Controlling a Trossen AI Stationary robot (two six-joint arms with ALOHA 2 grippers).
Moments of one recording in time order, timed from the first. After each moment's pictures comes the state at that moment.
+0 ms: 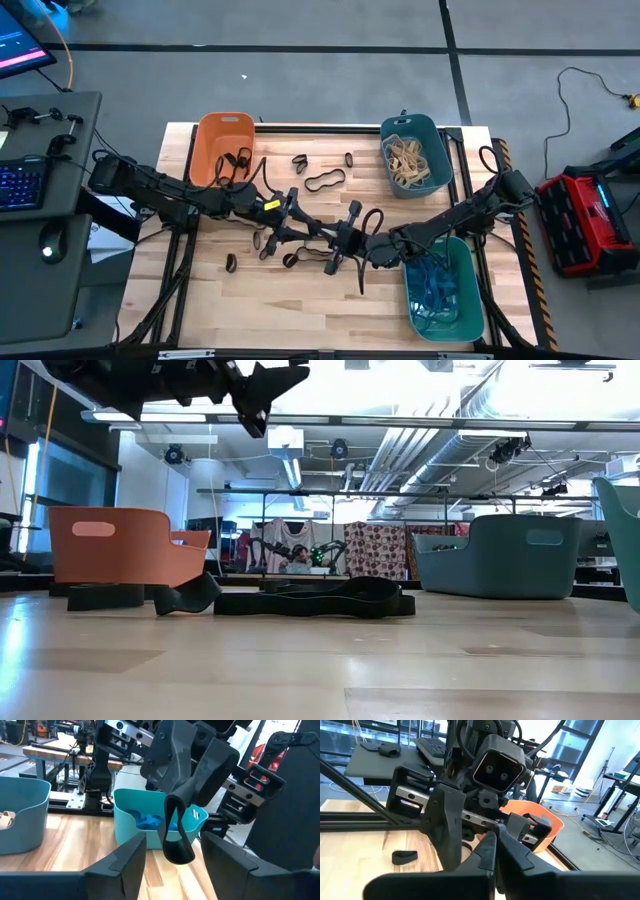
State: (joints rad) left arm -0.09 1.37 0.60 0.72 0.20 -0.20; right arm 0.42 1.70 1.15 0.43 0.81 -0.13
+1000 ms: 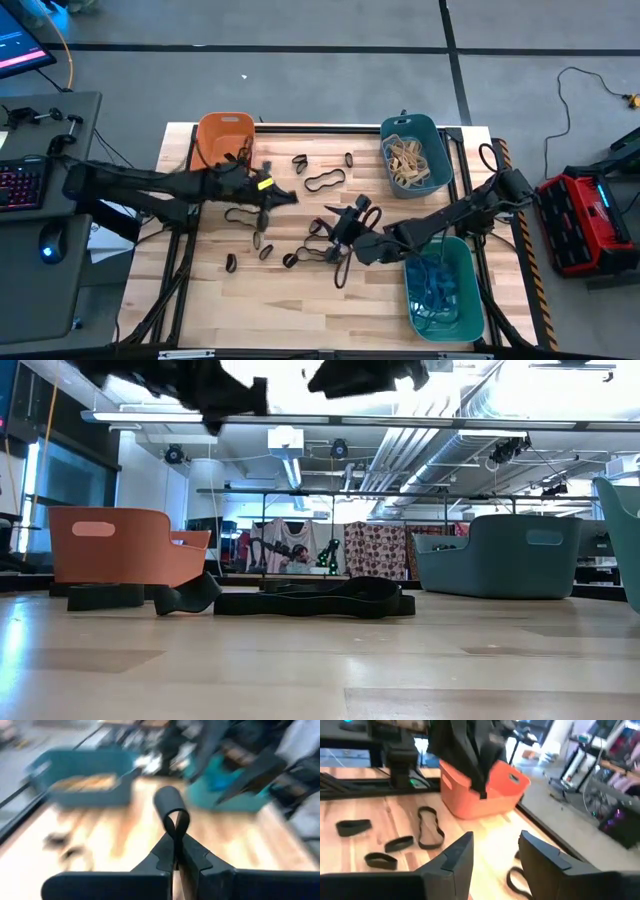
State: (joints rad) left arm 0.03 1.06 0.67 0.08 0.01 -0.05; right arm 0.38 1.70 1.15 0.15 0.95 0.08
